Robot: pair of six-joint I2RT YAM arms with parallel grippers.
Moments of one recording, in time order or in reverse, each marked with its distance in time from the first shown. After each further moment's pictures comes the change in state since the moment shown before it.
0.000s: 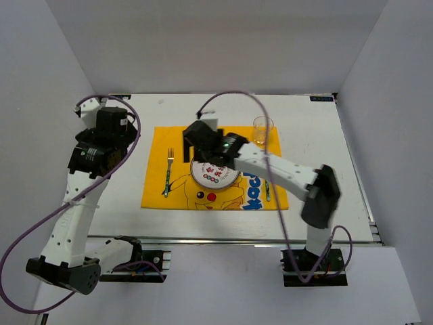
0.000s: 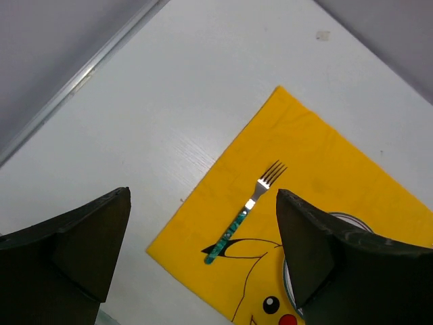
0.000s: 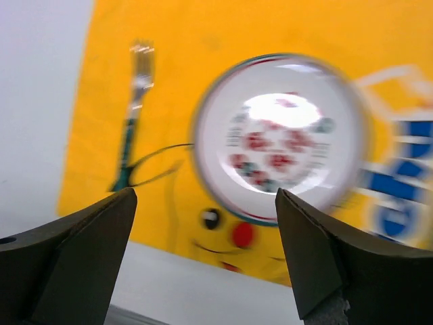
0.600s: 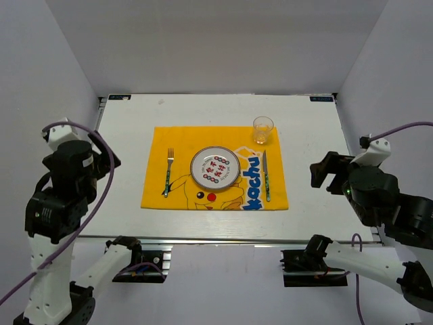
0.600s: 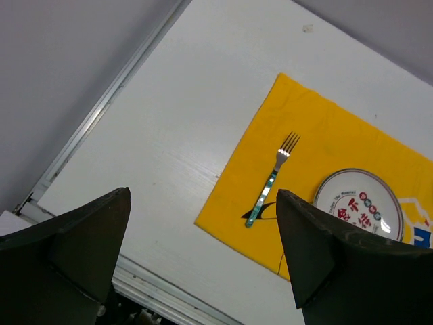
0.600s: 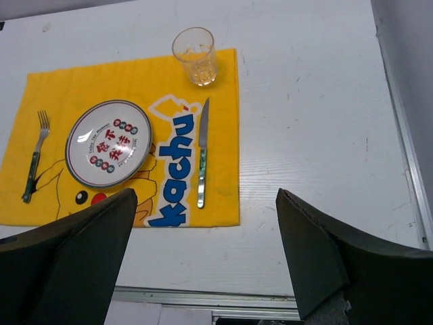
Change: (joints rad) left arm -0.006 -0.253 0.142 -0.214 0.068 0.201; right arm -0.034 -1.204 -0.360 -0.557 0.410 -0.117
